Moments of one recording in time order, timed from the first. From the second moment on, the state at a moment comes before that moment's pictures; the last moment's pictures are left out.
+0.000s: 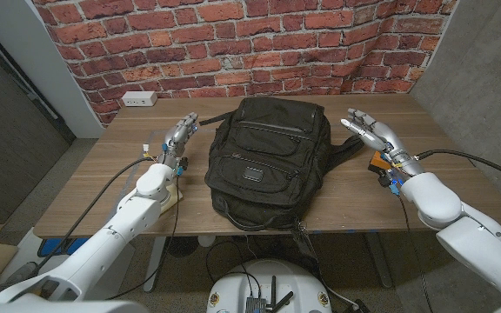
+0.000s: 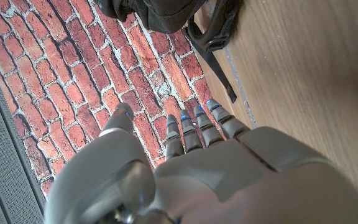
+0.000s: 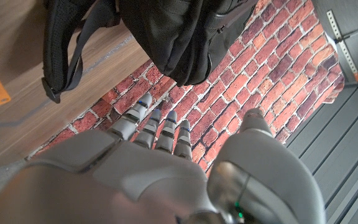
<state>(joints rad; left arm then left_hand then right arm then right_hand) 0.92 0.54 0.33 -1.40 -0.54 -0.25 0.22 0.47 0.14 0.31 -0.09 0.17 0.25 -0.08 0.17 0.18 0.23 -0.06 0.18 0.18 0.21 -0.04 0.17 0.17 0.22 -0.04 0.18 0.17 -1.49 -0.74 0.05 -2.15 0.15 0.02 -0.18 0.43 0.07 0.19 0.01 0.18 0.11 -0.05 0.17 0.18 0.17 -0.04 0.18 0.19 0.05 -0.03 0.20 0.29 0.25 -0.03 0.19 0.17</state>
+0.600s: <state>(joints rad) 0.88 0.53 0.34 -1.35 -0.54 -0.27 0.18 0.44 0.14 0.31 -0.09 0.17 0.24 -0.09 0.17 0.18 0.20 -0.06 0.18 0.18 0.20 -0.04 0.17 0.17 0.21 -0.04 0.18 0.17 -1.30 -0.68 -0.09 -1.96 0.32 0.08 -0.22 0.35 0.08 0.17 0.04 0.18 0.06 -0.03 0.17 0.18 0.13 -0.04 0.18 0.19 0.03 -0.03 0.20 0.29 0.21 -0.04 0.18 0.17</state>
